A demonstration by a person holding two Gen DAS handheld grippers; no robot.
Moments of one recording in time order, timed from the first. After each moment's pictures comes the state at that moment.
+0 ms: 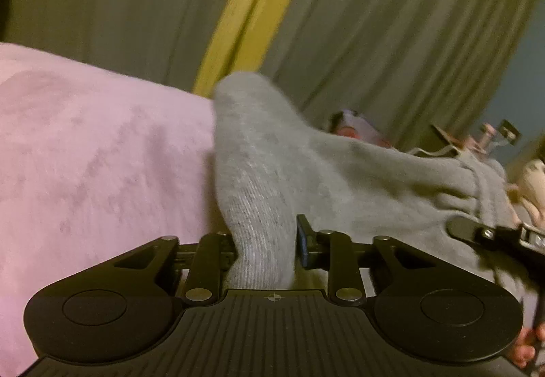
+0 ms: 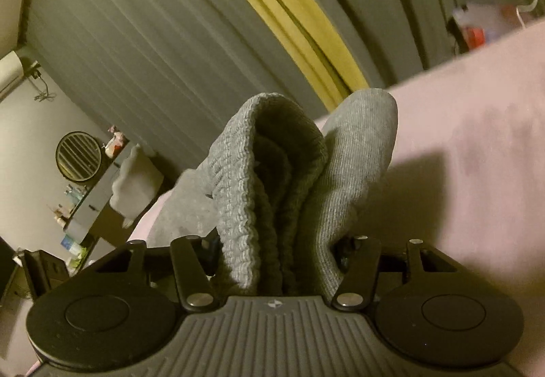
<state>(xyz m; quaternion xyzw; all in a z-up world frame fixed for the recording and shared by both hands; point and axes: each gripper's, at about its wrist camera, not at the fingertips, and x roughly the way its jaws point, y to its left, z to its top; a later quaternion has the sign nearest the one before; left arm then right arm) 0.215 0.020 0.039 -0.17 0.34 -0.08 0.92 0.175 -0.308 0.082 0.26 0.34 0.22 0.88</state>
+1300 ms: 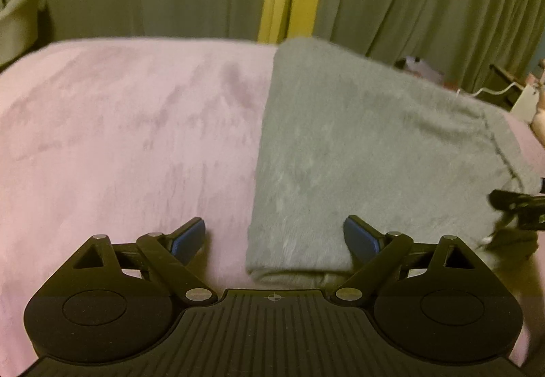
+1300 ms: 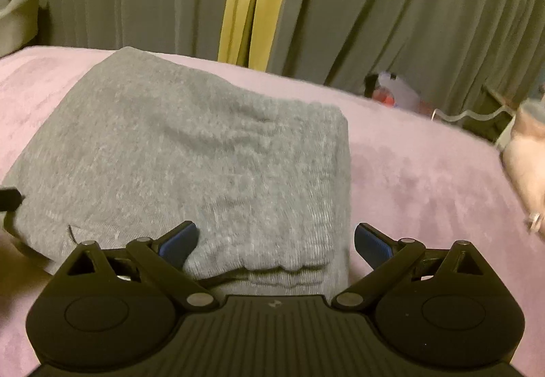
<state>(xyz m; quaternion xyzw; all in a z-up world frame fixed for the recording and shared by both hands) 0.151 0.011 -0.009 -0.06 0.41 0.01 0.91 0.137 -0.233 0.058 -0.08 0.41 0.04 0.91</state>
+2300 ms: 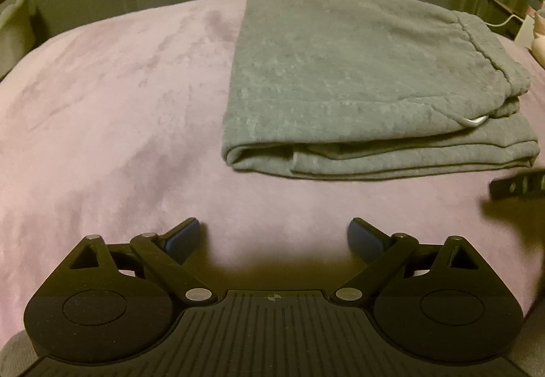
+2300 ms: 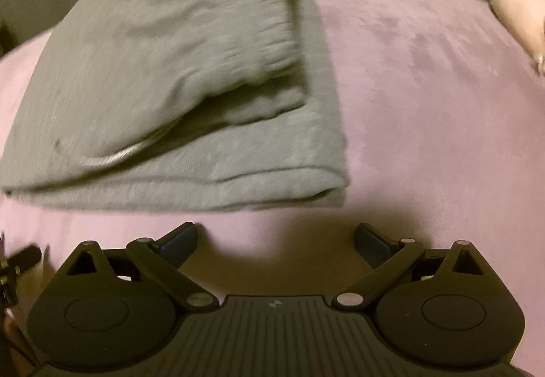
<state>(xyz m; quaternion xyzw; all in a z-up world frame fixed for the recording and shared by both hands) 0.099 -0.027 -0.023 0.01 0.46 0.01 0.89 0.094 -0.244 0.029 0.00 0.56 0.00 0.83</state>
